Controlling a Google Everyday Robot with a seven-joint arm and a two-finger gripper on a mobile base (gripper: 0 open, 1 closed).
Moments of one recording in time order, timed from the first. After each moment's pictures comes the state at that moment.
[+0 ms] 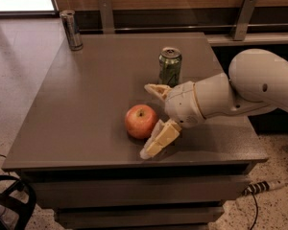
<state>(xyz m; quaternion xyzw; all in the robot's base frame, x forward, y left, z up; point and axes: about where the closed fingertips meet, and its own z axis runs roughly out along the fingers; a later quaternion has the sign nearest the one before) 0.473 -0.004 0.836 -0.62 0.62 0.28 0.40</state>
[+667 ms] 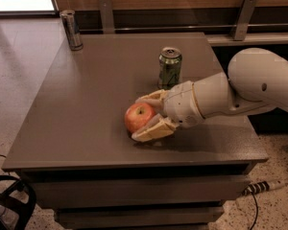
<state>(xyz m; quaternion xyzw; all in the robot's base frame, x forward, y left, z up) 0.471 -0.001 0.839 -0.63 0.61 0.28 0.40</state>
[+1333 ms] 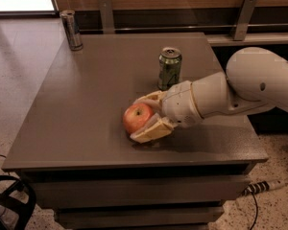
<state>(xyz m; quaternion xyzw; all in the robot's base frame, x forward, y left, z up) 0.469 0.003 0.841 -0.63 0.61 0.28 0.39</state>
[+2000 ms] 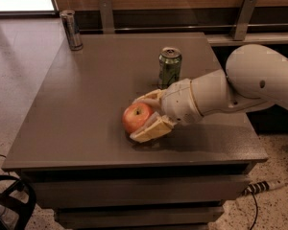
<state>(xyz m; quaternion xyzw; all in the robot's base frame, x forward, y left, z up) 0.471 0.006 0.843 -0.63 0.61 0.28 0.39</state>
